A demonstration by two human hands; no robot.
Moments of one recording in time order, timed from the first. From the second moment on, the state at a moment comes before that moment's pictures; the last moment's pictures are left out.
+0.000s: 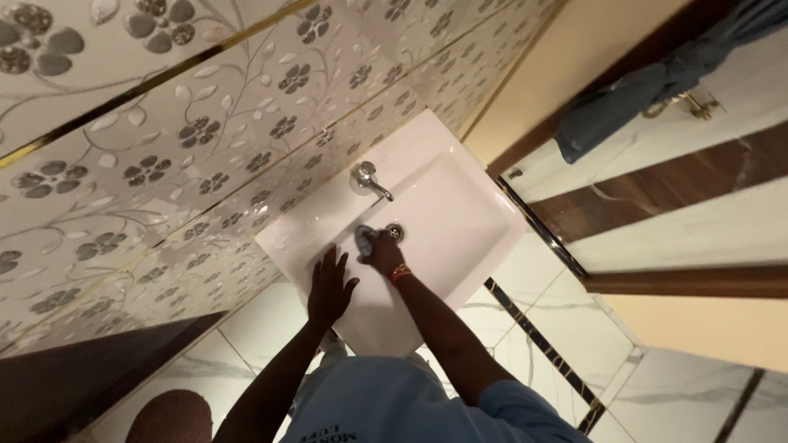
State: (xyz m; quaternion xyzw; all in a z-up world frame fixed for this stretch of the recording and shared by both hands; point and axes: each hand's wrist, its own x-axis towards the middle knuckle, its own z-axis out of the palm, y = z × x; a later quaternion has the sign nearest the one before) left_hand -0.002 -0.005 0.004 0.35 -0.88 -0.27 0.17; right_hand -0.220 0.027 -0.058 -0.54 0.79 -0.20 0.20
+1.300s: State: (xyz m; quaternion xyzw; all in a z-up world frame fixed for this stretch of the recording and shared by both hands) left_hand -0.007 0.011 -0.013 0.48 -0.84 -0.10 0.23; right_hand -0.278 0.139 -0.020 -0.82 0.46 -0.14 0.31
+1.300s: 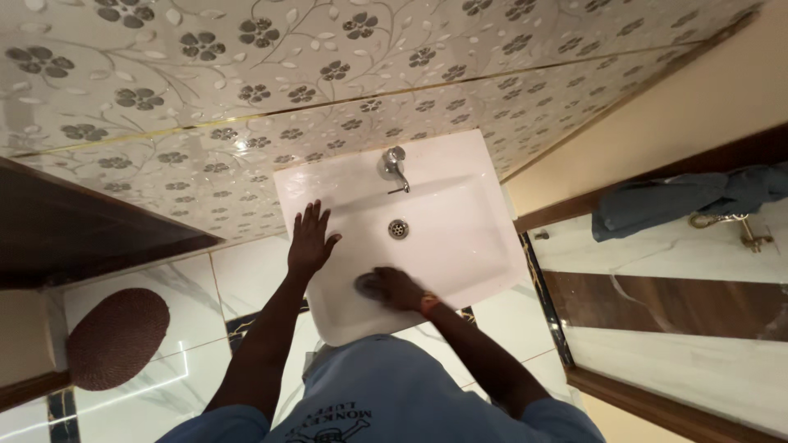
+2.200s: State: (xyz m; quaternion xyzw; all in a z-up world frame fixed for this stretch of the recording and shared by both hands) left_hand -0.013 0.005 -0.010 0.51 -0.82 -0.11 0.23; right_hand -0.460 -0.061 0.007 -0.54 0.80 -0.25 0.05
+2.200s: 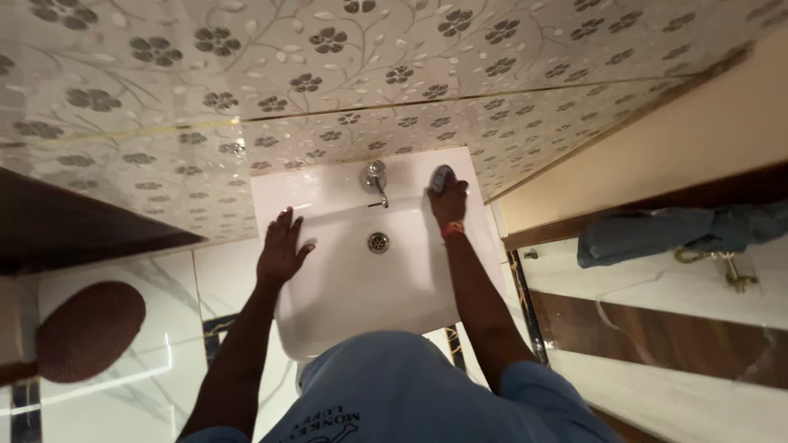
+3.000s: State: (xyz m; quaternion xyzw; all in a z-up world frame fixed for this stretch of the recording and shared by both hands) left_hand -0.258 -0.077 0.052 0.61 -0.73 -0.09 0.29; right_hand -0.427 -0.127 -0.026 -0.73 0.63 -0.22 0.13
